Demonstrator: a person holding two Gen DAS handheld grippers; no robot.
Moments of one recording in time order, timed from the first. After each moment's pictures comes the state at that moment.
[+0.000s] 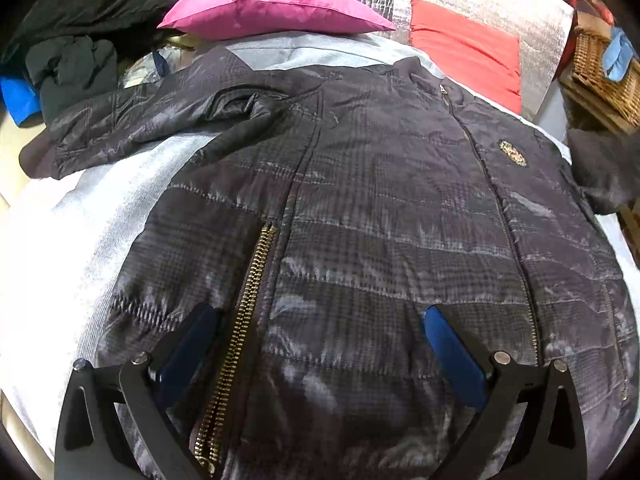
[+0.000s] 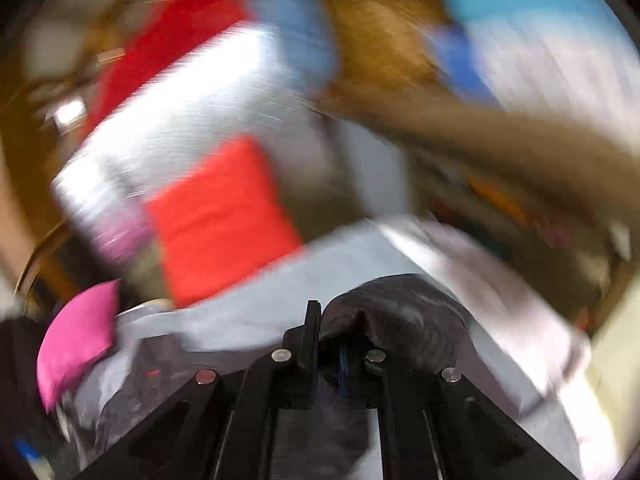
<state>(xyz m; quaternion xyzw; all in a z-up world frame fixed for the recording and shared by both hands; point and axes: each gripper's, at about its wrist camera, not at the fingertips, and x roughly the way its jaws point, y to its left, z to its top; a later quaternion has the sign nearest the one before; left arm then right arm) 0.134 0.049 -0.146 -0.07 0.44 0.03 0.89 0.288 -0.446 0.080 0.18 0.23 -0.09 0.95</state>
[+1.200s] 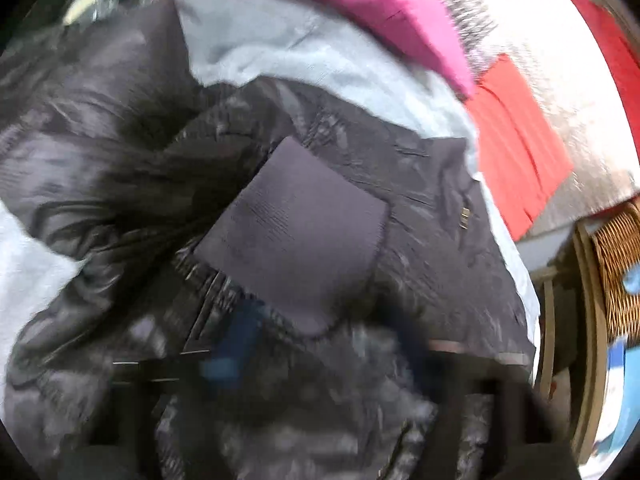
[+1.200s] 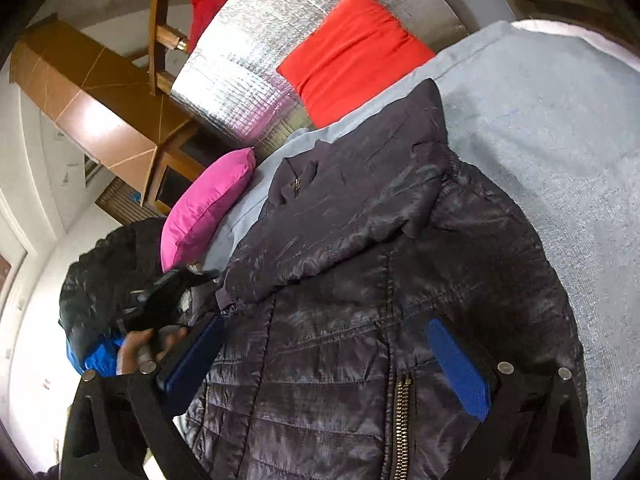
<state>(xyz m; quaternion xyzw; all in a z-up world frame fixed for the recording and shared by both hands) 0.350 0.076 -0.139 -0.34 0.50 0.02 0.80 0.197 -0.319 -0.104 0.35 0.34 0.17 0.86</state>
